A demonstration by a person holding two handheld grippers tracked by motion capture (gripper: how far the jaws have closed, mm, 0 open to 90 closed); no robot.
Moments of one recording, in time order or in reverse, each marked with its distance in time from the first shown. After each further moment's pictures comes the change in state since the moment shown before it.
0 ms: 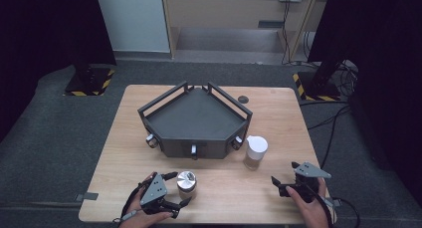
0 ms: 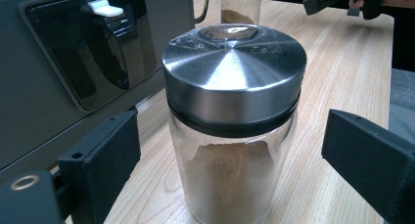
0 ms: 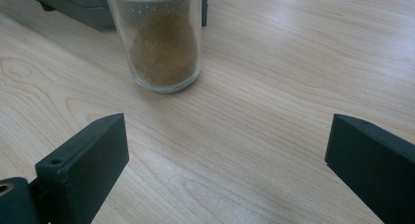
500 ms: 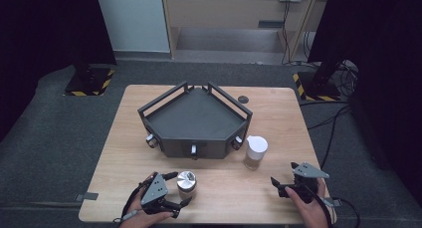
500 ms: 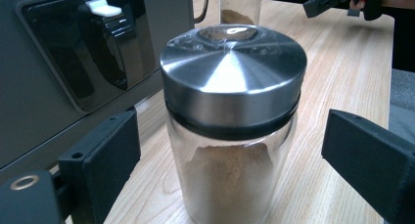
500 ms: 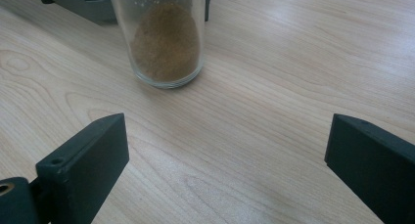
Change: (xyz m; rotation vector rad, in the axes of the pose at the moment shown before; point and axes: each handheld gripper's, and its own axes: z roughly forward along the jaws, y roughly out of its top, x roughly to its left) left arm -0.001 0.002 0.002 0.001 -0.003 -0.001; right arm 0.002 0.002 0.001 0.012 -0.001 -0.010
